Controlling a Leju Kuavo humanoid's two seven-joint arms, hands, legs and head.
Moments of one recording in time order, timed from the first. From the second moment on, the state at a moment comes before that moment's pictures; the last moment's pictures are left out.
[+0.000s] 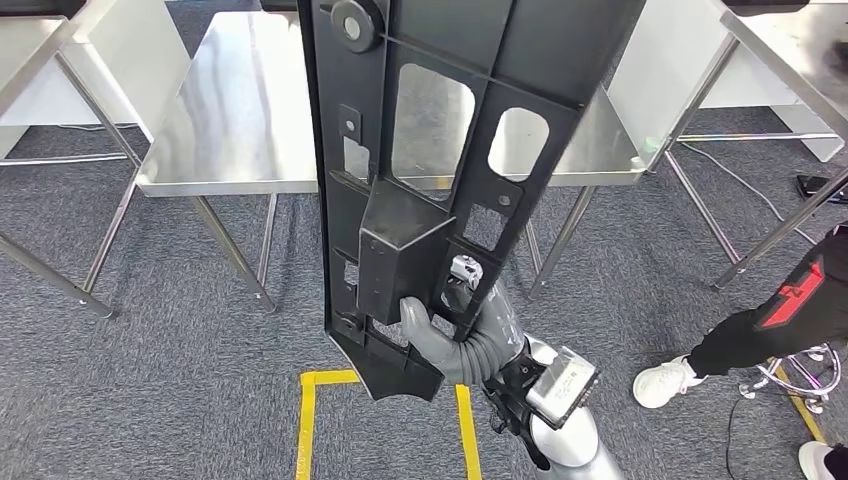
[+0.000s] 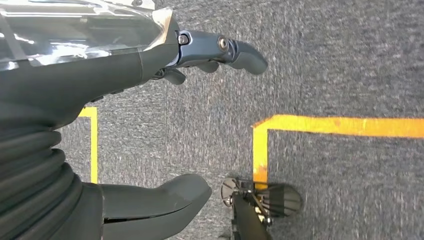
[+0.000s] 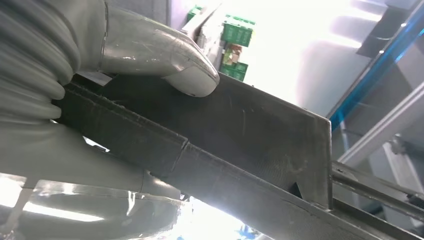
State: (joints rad) left arm -0.01 -0.08 0.39 -0.18 -0.51 0.15 -0.23; right arm -0.15 0.01 0.52 -1.57 0.02 0.13 -0.43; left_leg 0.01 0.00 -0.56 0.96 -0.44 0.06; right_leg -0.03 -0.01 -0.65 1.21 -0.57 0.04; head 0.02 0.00
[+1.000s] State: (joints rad) left arm -0.01 -0.09 0.44 -0.18 -0.50 0.18 -0.22; right arm -0.22 0.03 0.57 -1.51 0.00 0.14 -0.43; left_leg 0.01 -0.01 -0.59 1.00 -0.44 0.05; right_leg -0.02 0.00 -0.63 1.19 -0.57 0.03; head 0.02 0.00
